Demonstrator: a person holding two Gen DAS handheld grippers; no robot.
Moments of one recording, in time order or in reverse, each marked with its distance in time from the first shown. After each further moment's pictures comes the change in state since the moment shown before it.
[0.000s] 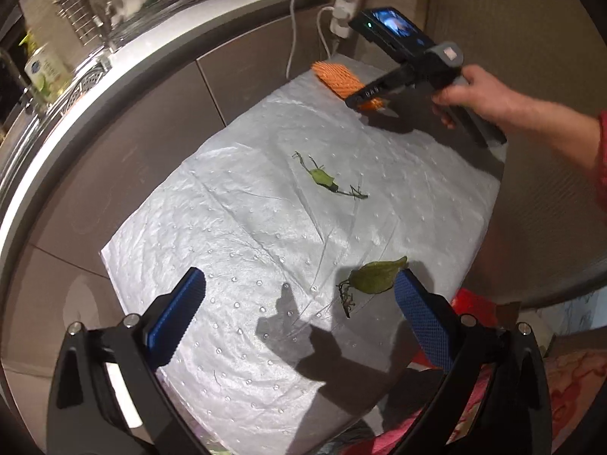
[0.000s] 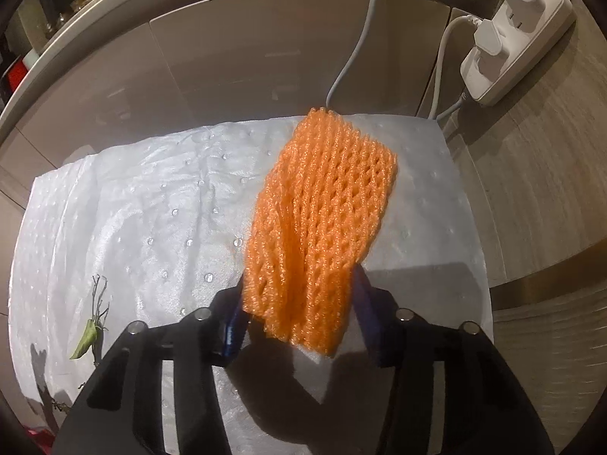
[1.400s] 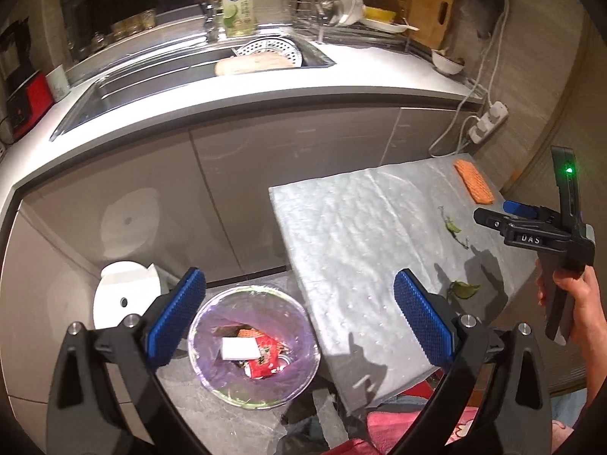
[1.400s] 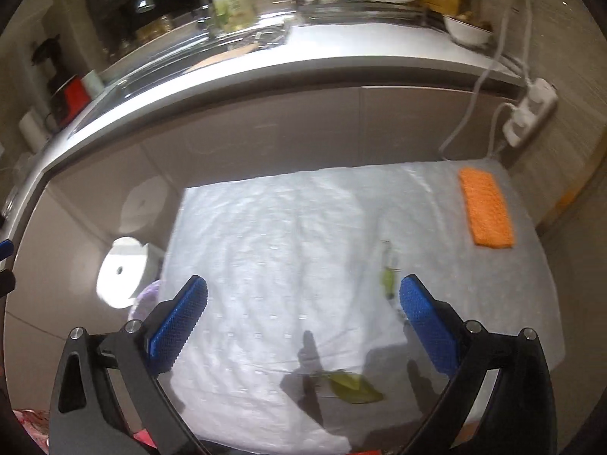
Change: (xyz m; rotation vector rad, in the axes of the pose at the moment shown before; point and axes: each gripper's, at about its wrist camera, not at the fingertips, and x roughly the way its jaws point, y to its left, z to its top) left arm -0.134 0.177 -0.119 -0.527 -0.156 0.112; right arm -0.143 0.202 -0.047 0.061 -0.150 0.006
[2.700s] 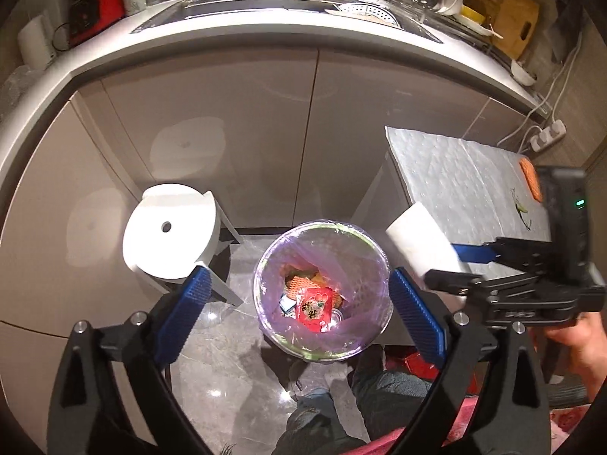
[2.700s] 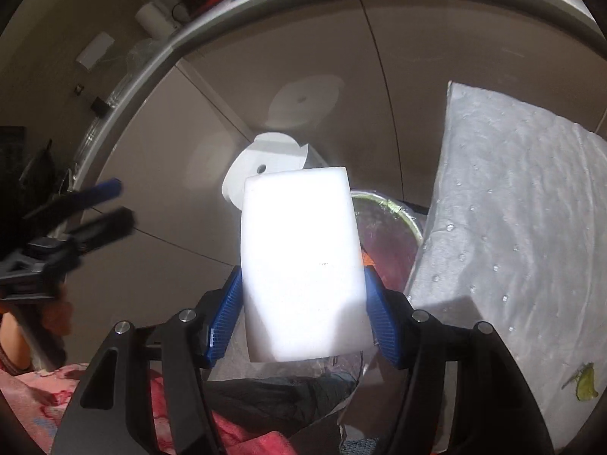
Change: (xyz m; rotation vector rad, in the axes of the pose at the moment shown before) left arm -0.012 0.153 -0.105 -0.235 0.101 0.123; right arm 0.074 0.283 -0.083 -0.344 0.343 0.498
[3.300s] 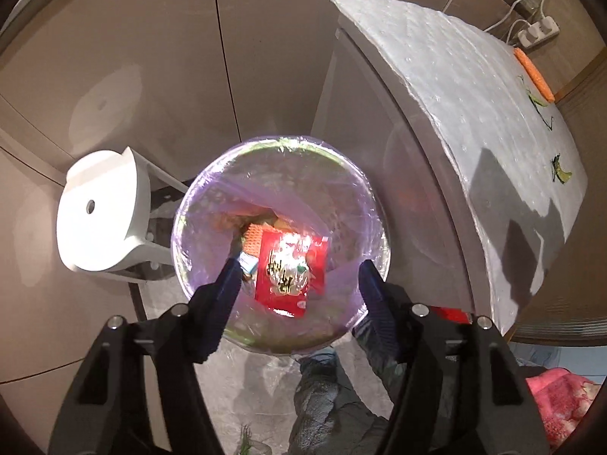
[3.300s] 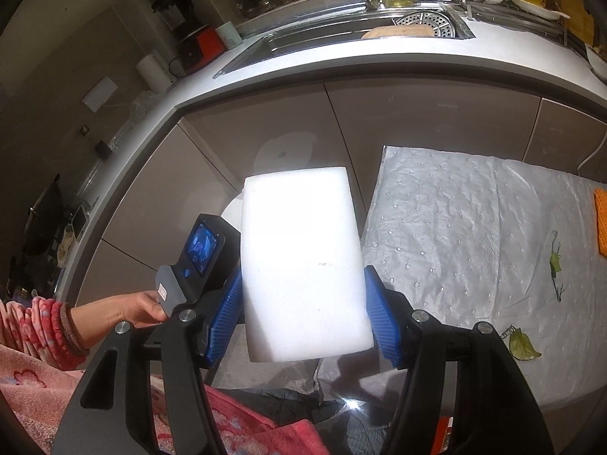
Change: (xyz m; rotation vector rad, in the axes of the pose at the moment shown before) left arm 0.157 -0.061 -0.042 0.226 0.245 -0.112; right arm -0.162 -0.007 -0.037 0.064 -0.242 -0.075
